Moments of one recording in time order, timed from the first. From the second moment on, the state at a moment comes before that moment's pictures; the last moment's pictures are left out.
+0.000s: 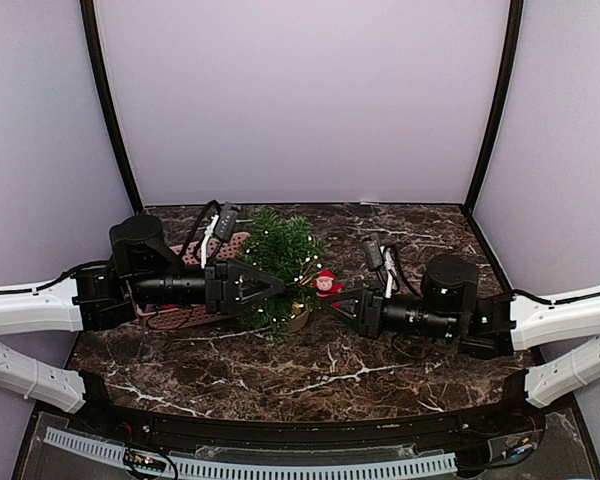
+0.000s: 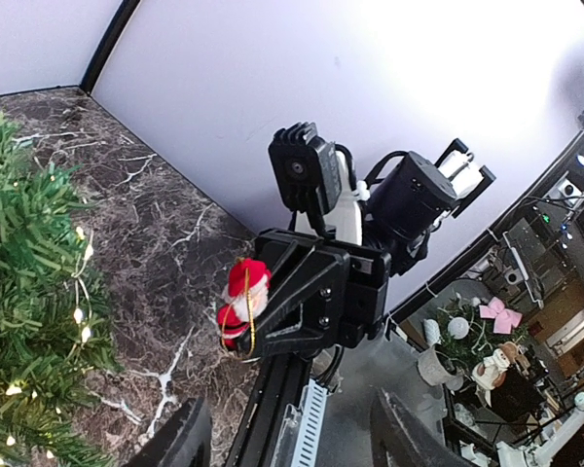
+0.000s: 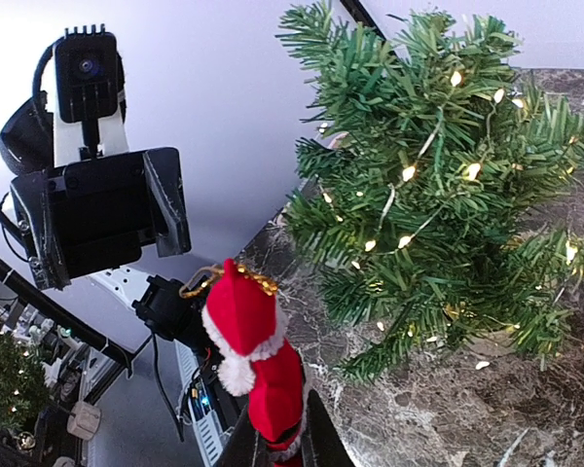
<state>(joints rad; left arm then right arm) -0.97 1.09 0.76 0.19 0.42 -0.61 1.15 1.16 0.60 0.39 -0.07 0.66</state>
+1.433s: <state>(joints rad) -1.30 1.21 0.95 0.00 -0.41 0.07 1.15 1.17 0.62 0.49 -0.13 0.63</state>
